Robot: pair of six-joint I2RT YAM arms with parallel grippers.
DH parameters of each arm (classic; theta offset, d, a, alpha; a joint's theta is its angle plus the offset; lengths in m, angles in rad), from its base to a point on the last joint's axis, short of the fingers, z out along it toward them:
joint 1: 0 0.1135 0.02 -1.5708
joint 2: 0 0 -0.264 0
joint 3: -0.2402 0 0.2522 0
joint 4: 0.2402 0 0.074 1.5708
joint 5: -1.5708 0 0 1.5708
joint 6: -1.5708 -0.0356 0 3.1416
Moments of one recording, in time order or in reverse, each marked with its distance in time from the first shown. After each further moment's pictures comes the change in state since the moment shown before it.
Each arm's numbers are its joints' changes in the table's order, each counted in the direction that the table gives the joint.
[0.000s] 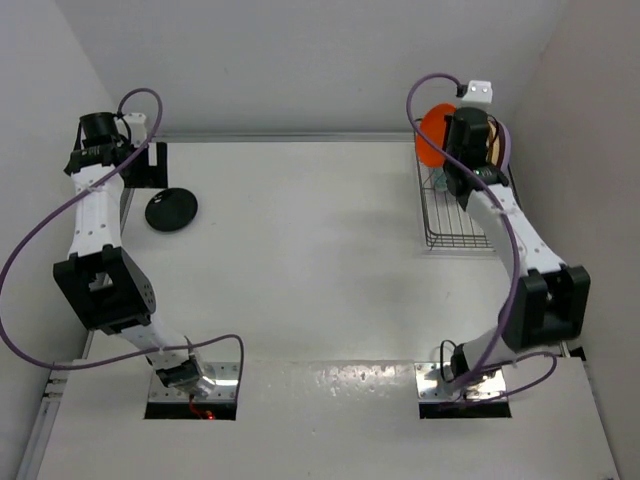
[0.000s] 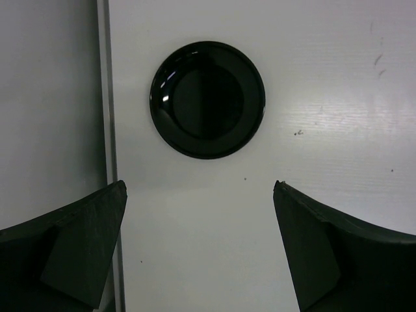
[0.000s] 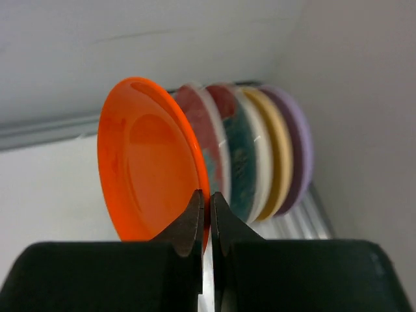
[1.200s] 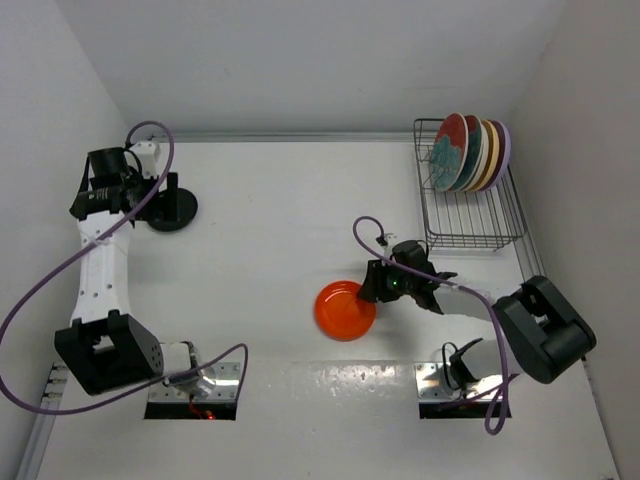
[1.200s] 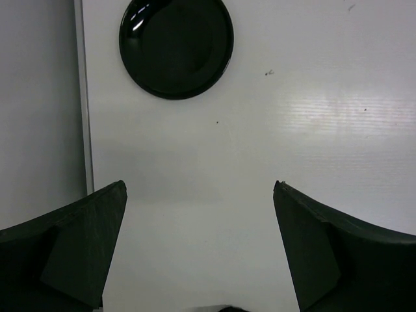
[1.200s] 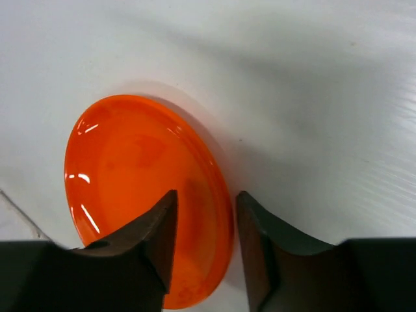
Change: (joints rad) left arm -0.042 -0.316 0.287 -0.002 0.019 0.030; right arm 0.367 -0.099 0.899 -0.230 0.696 -0.414
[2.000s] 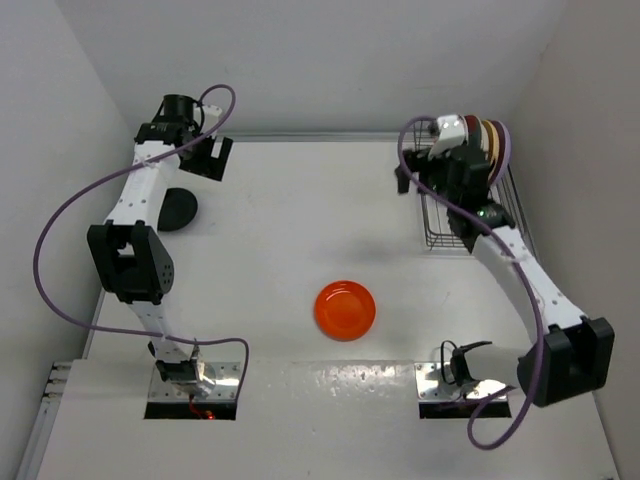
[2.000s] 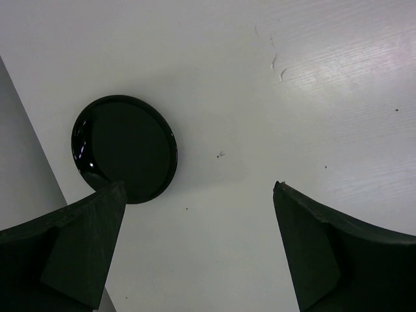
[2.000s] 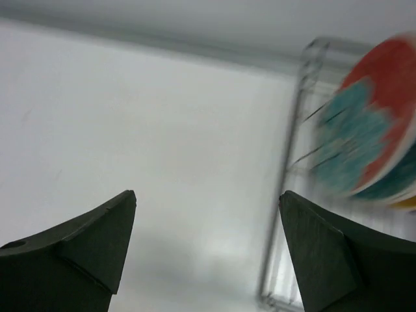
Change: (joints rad) left arm -0.287 0.548 -0.519 0.096 0.084 -0.040; right arm -0.330 -0.072 -0.748 0.229 -0.306 0.455
